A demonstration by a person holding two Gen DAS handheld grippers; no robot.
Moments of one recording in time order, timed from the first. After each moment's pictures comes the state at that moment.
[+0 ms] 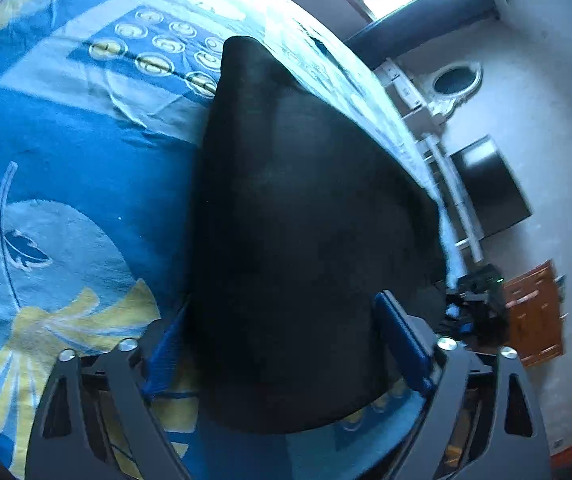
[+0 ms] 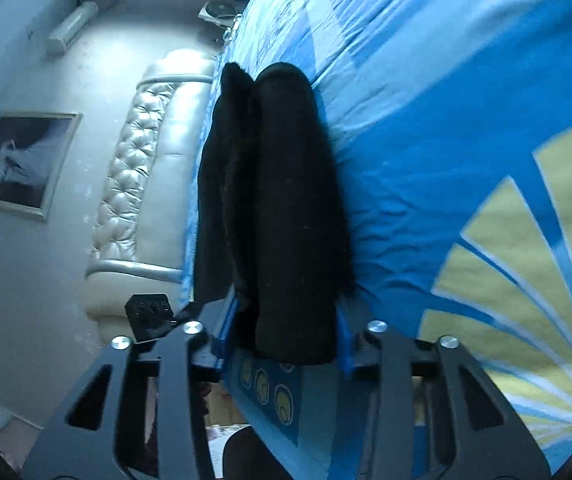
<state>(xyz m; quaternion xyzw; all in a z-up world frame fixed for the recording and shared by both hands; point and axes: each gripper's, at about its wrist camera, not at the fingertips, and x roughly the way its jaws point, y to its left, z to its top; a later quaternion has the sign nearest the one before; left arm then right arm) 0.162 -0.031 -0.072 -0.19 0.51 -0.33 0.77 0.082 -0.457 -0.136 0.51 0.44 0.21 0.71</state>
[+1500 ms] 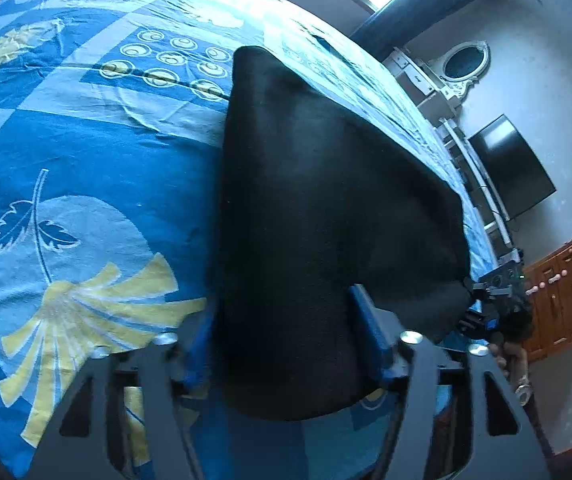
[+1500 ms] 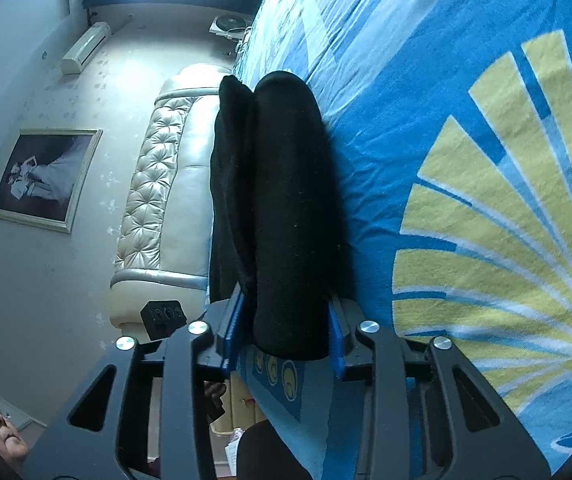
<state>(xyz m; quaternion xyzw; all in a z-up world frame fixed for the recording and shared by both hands) 0.164 -0.041 -0.065 -0.15 0.51 -0.31 0.79 0.061 -0.474 -0.153 0.54 0.41 0.22 0.70</state>
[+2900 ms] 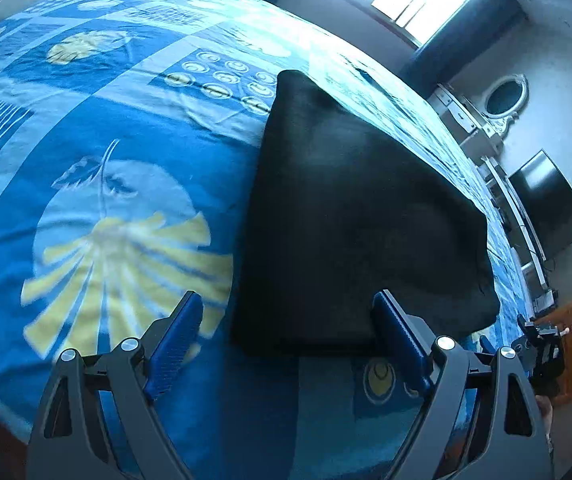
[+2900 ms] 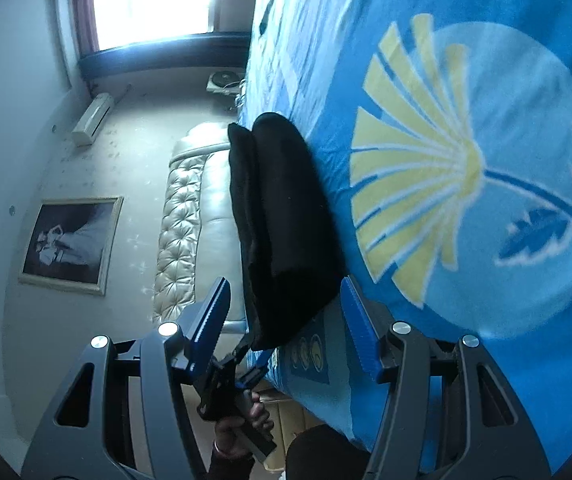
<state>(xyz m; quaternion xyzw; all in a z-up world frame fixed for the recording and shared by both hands) 0.104 -0.034 -0.057 -0.16 0.48 -0.20 0.84 -0.013 -0.495 -0.156 0.65 0.33 0.16 0.66</state>
